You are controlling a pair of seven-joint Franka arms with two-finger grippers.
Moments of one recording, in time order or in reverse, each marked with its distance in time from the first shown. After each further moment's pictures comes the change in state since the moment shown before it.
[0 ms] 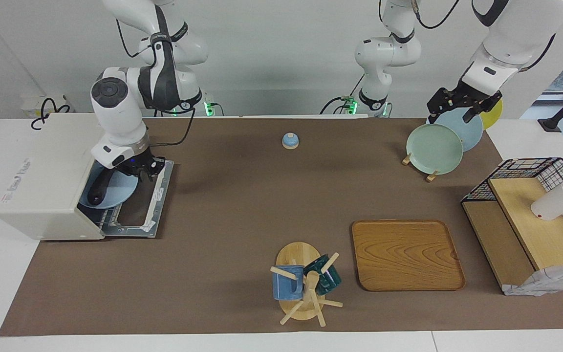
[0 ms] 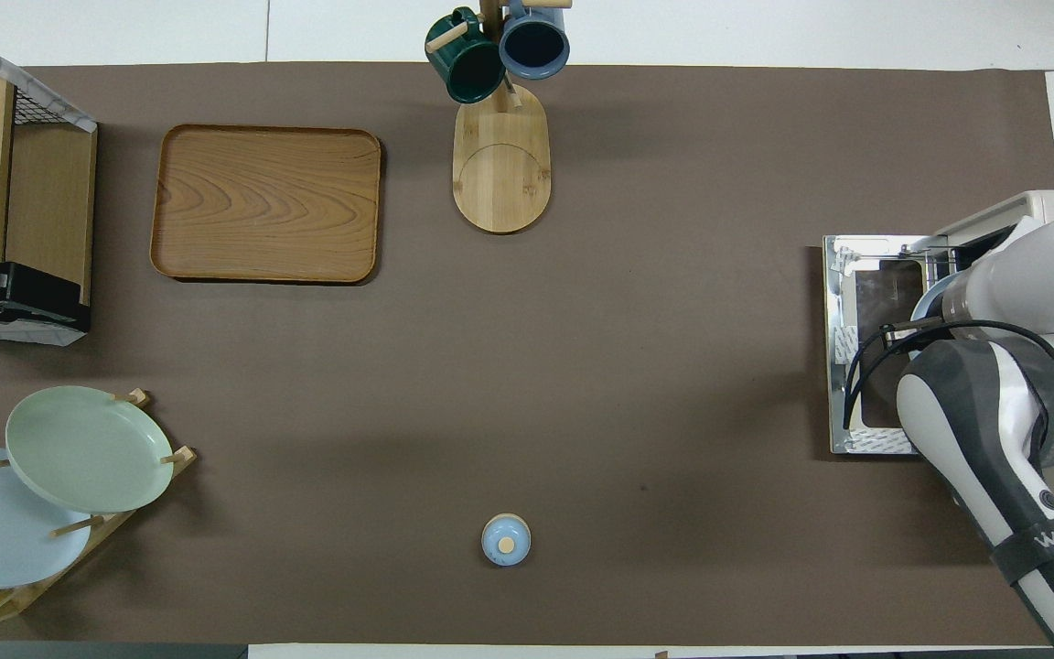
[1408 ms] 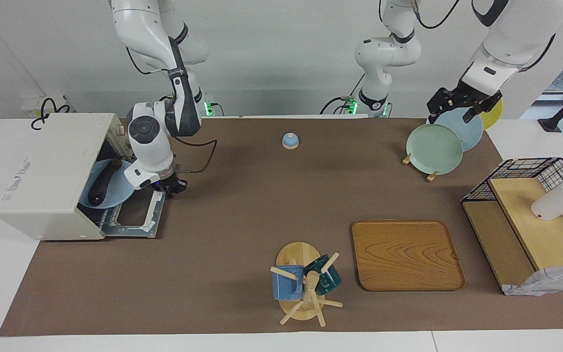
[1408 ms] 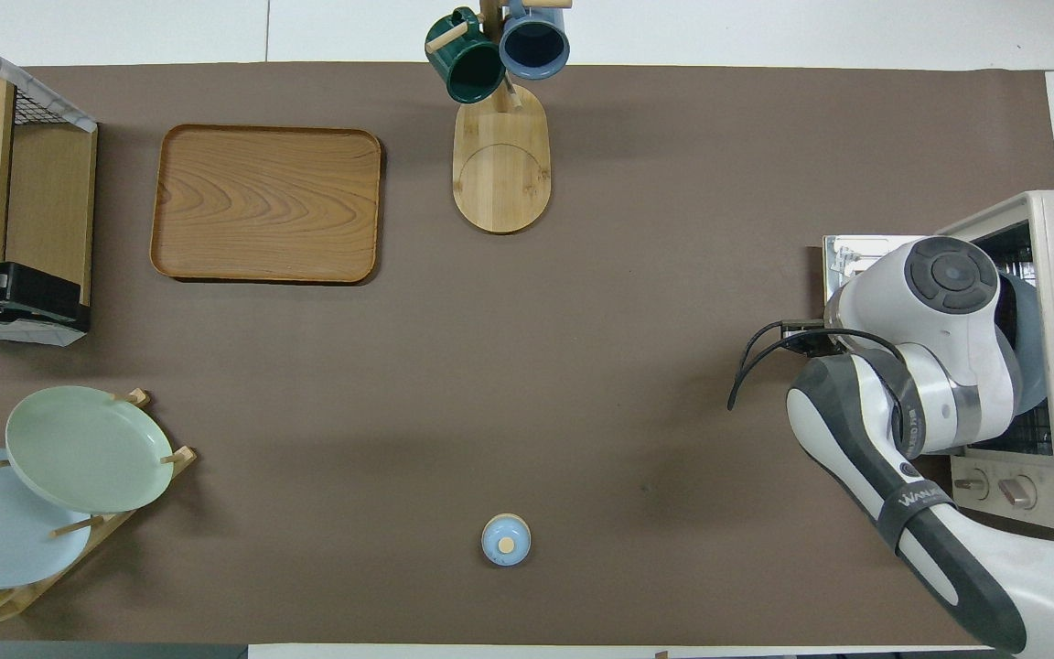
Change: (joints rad) left arm 0.000 0.000 0.000 0.000 0.000 0.000 0.000; right arm 0.028 0.146 -0.005 -0.123 0.006 0.222 0.242
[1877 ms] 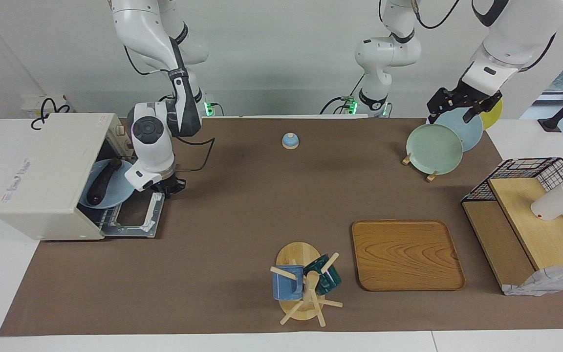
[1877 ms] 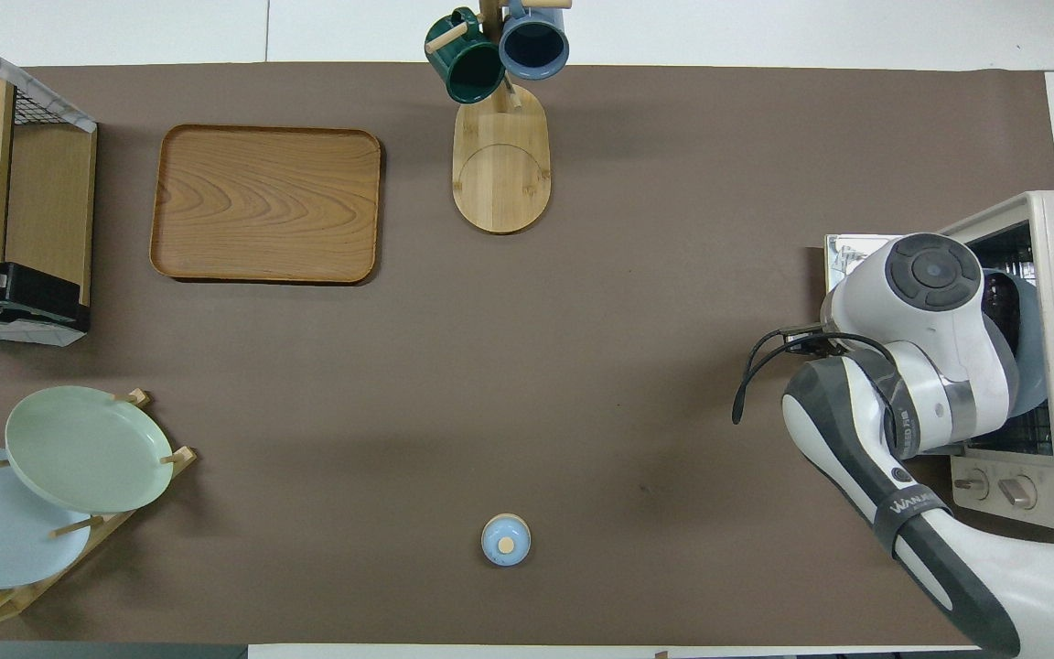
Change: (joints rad) left arm 0.000 0.000 0.000 0.000 0.000 0.000 0.000; right arm 0.005 0.002 0.012 0.035 -0.093 -0.061 -0.080
